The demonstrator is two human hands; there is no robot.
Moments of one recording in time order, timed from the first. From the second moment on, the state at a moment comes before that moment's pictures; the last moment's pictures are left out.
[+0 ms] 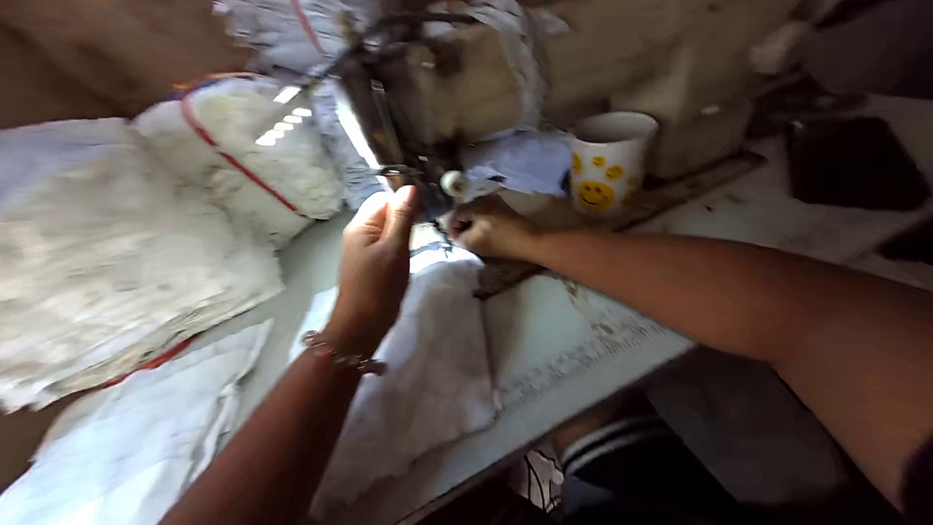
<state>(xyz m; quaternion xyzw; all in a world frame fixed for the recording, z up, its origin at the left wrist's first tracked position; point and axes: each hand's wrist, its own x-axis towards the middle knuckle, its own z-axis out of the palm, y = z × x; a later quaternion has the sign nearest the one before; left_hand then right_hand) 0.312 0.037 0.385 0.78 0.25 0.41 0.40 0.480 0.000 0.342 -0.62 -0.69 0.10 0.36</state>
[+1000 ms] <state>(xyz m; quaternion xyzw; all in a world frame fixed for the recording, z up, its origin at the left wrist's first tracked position) 0.230 0.054 0.360 0.97 0.19 0.01 0.17 0.502 -0.014 0.356 -0.50 -0.82 0.05 0.27</state>
